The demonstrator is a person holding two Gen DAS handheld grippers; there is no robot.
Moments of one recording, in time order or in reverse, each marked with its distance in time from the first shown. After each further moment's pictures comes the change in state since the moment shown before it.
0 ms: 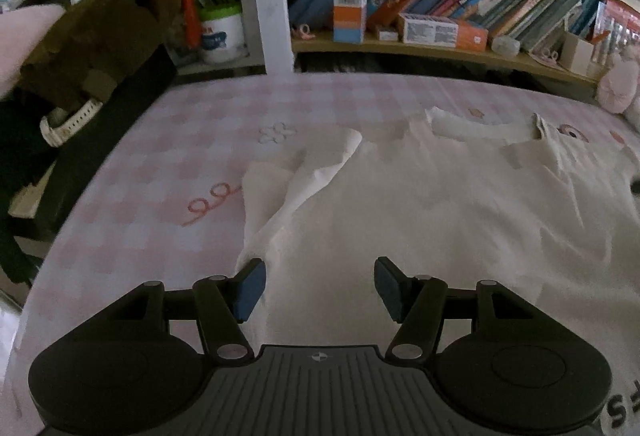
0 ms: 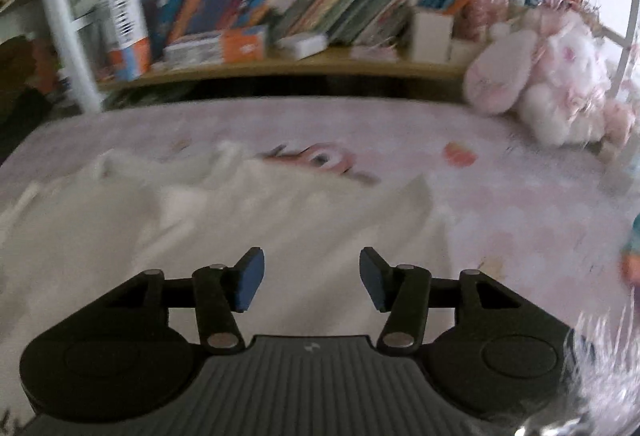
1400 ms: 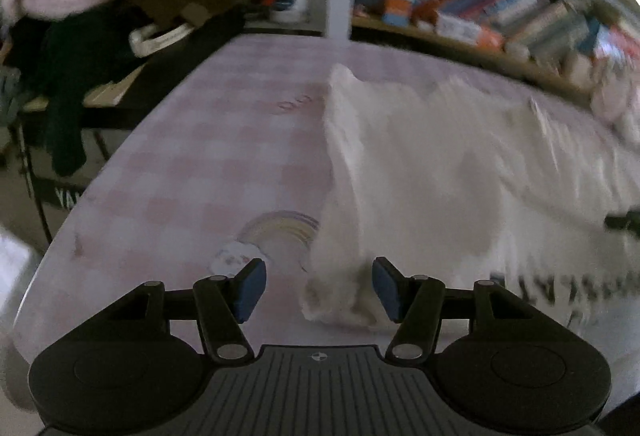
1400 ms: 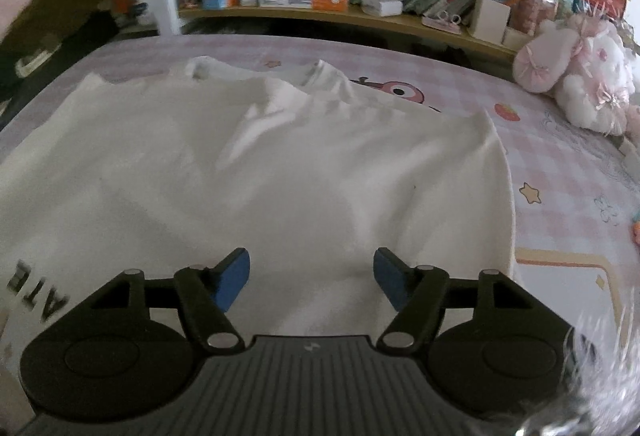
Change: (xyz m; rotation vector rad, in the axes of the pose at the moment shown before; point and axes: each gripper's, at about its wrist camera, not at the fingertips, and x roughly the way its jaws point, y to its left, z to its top) left arm -0.075 0.050 -0.106 -0.092 0.038 0.009; right arm -0.047 0.039 -0.066 -0.177 0.082 0.086
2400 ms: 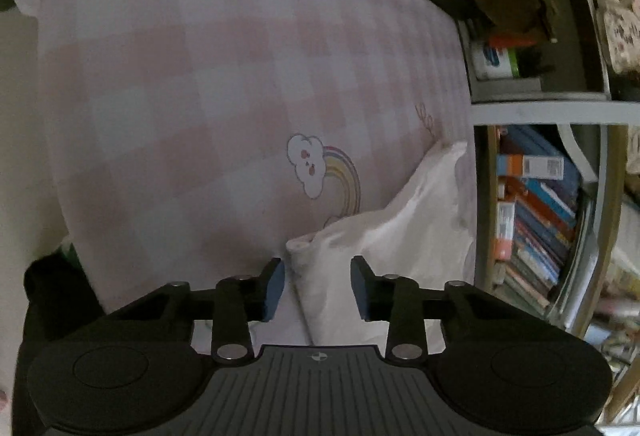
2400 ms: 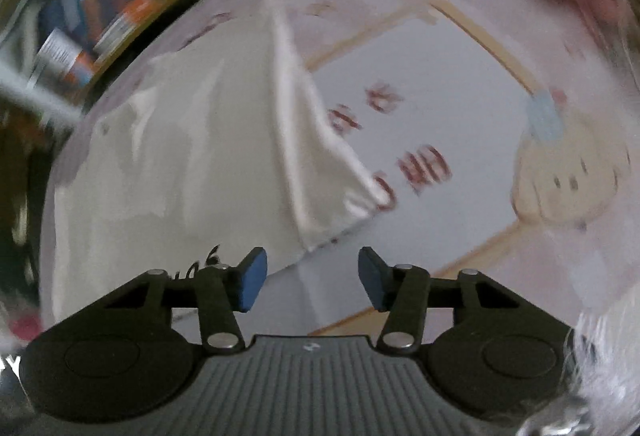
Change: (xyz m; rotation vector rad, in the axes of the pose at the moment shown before) left arm 0.009 0.106 -0.061 -1.266 0.173 -0.351; right arm -0.080 -0.128 -0.079 0.834 0.226 0.069
